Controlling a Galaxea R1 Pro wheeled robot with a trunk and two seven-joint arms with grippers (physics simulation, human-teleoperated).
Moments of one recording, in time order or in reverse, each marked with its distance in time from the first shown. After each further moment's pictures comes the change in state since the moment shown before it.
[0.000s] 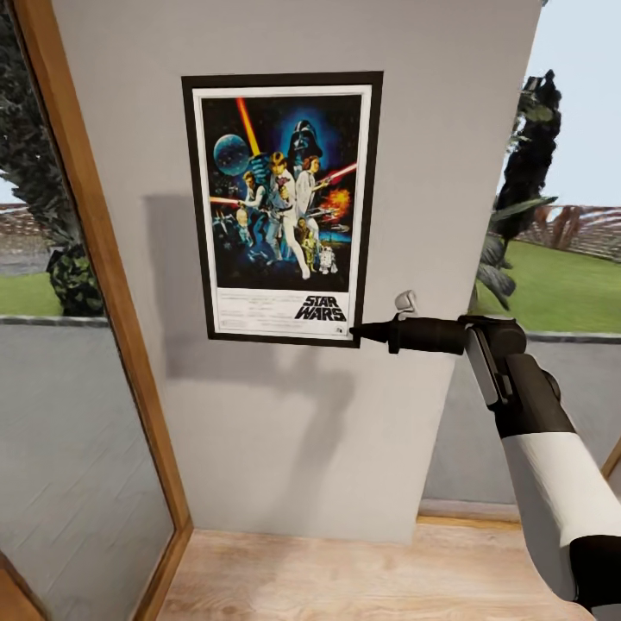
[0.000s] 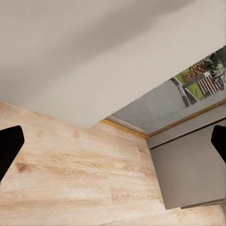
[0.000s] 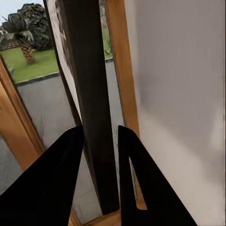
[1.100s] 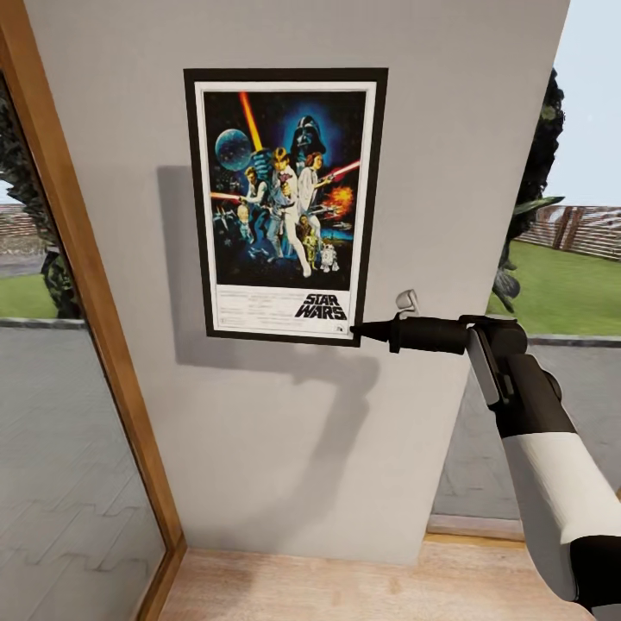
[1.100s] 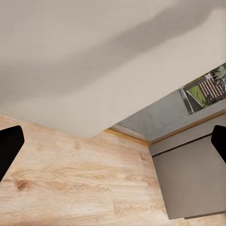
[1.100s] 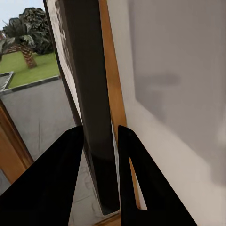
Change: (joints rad) left arm 0.000 0.000 0.000 0.000 0.000 0.000 0.000; right arm 0.001 -0.002 -0.003 0.000 -0.018 0.001 0.000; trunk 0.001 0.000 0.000
